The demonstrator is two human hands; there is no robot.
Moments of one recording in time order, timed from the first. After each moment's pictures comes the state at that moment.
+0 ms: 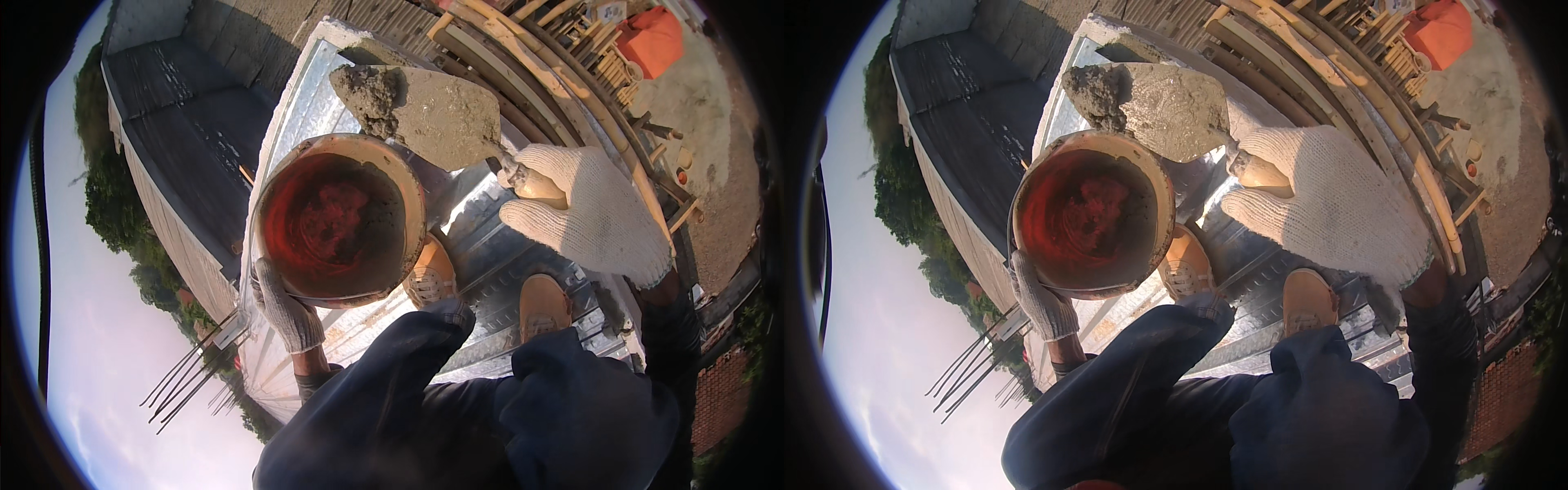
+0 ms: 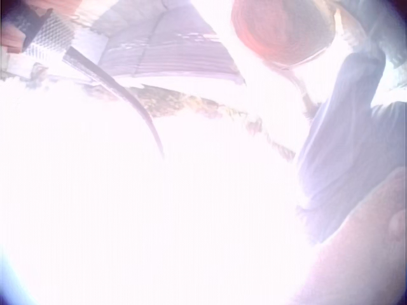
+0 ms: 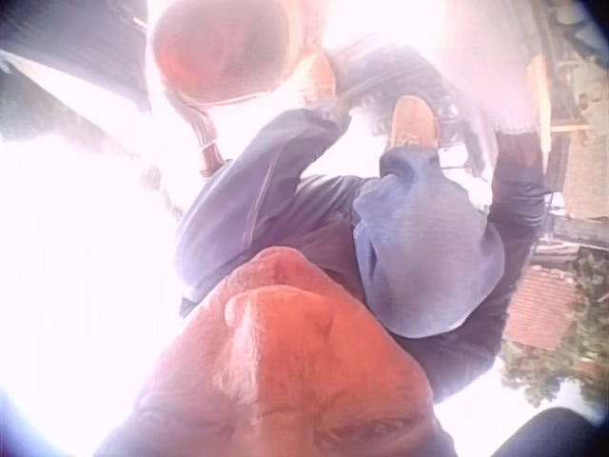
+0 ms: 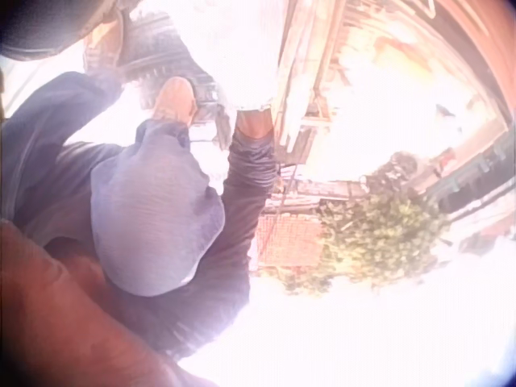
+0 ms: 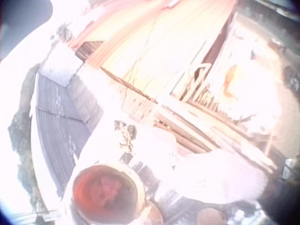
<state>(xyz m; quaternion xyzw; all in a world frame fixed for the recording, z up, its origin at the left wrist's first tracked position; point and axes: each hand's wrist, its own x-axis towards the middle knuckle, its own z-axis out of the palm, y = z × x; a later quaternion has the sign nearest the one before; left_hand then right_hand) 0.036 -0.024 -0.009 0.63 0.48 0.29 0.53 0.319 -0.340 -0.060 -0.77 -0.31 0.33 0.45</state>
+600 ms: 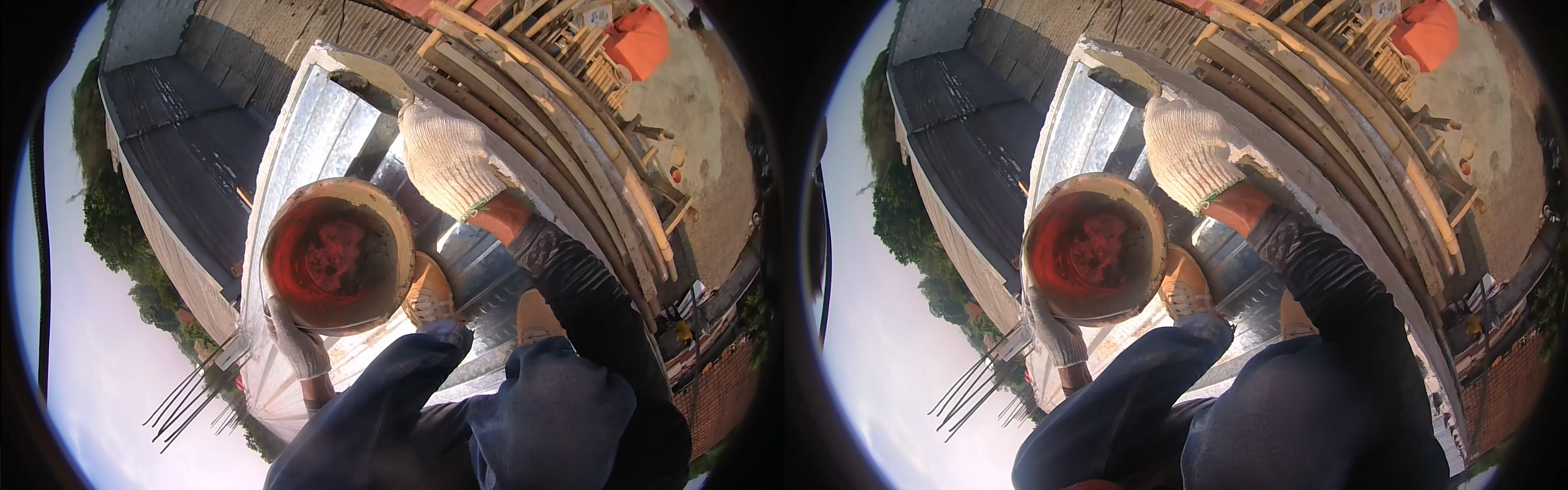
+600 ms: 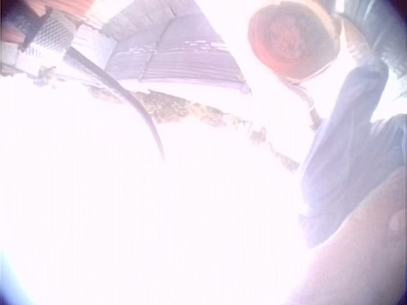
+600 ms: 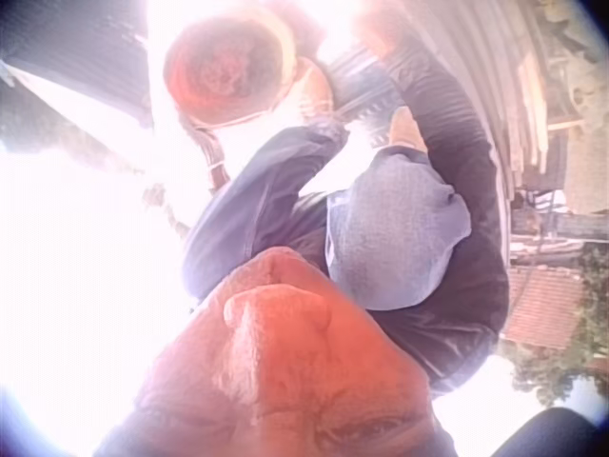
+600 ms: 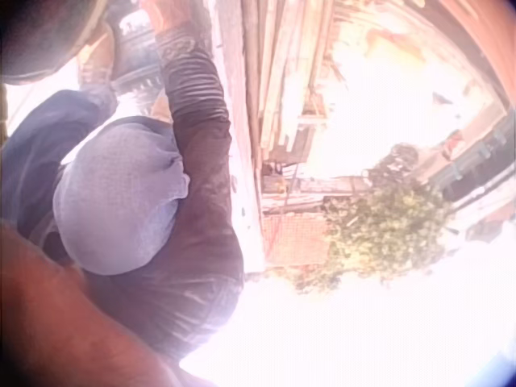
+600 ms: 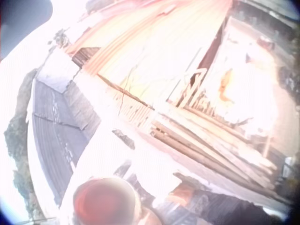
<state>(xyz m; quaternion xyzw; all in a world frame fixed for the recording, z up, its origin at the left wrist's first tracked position) 0.020 -0.028 -0.023 0.61 0.49 0.29 0.55 0.308 -0.184 -0.167 -0.90 -0.31 0.06 0.31</state>
